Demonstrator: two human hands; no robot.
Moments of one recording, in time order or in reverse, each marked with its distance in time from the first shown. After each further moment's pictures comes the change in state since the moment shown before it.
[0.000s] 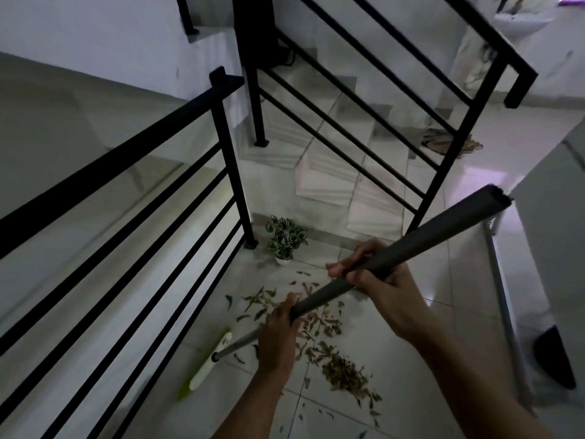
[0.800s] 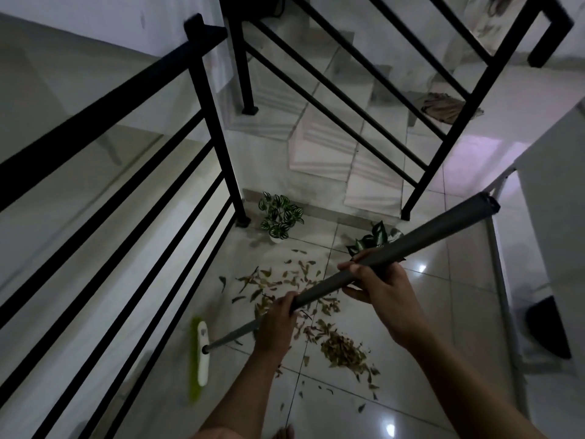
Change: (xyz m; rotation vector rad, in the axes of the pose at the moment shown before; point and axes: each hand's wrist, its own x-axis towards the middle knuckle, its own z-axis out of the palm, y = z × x) left_hand 0.053 -0.041 0.023 0.067 -0.291 -0.034; right_hand 0.038 0.065 0.003 0.039 0.261 0.373
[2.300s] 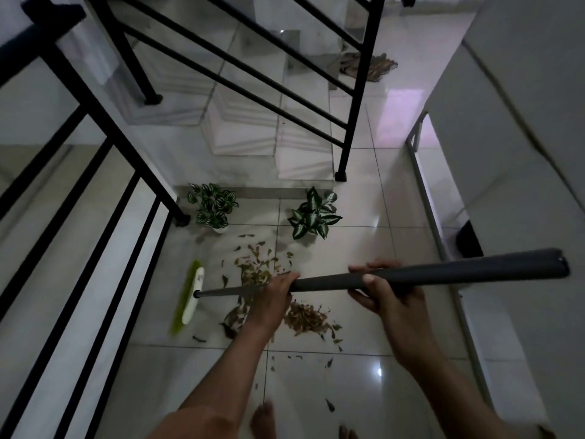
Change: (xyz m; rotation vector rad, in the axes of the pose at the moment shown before) left_hand -0.010 0.081 0.092 0.169 -0.233 0.362; right_hand -0.094 0.054 -0.130 0.152 0.361 -0.154
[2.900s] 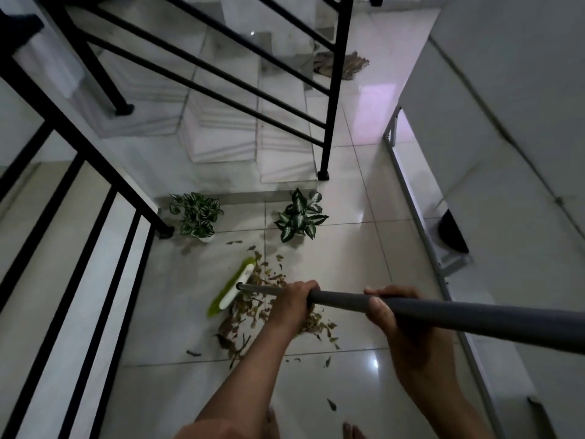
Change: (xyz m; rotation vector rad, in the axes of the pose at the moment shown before) left_hand 0.010 0.041 0.005 -0.011 -0.164 0.081; right_hand -0.038 -0.003 -0.003 -0.375 0.174 -0.185
